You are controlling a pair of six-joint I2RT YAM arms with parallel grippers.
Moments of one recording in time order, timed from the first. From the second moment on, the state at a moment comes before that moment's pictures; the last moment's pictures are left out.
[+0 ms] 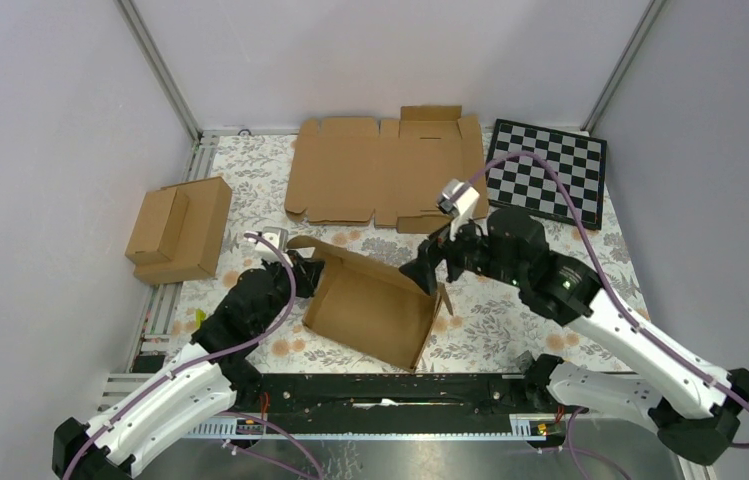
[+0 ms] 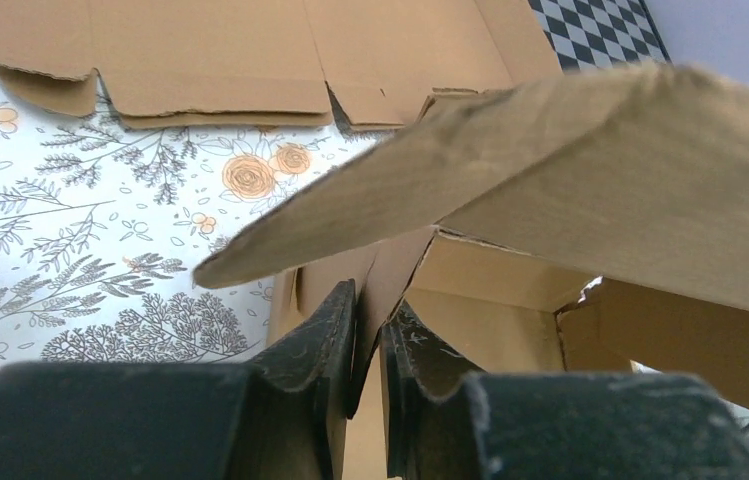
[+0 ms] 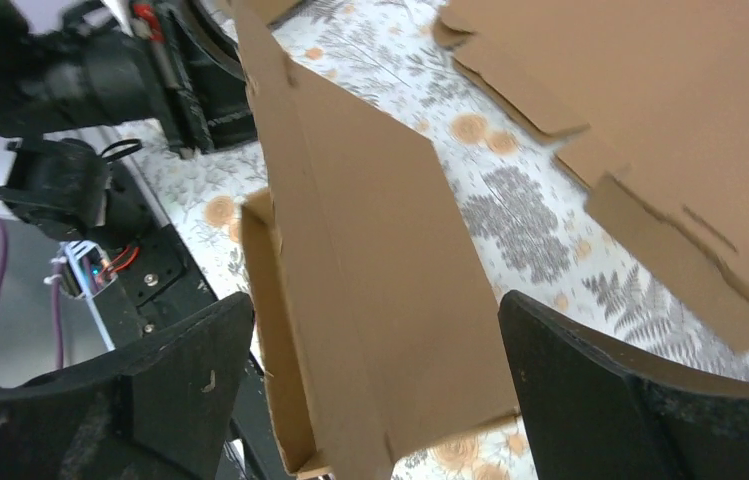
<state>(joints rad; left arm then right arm) -0.68 0.56 0.36 -0.02 -0.22 -0.47 0.85 0.90 1.01 -0.46 -0.10 0.16</state>
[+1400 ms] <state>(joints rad) -0.69 0.65 0.85 -0.71 -0.26 -0.59 0.93 1.20 0.73 -0.32 -0.44 0.27</state>
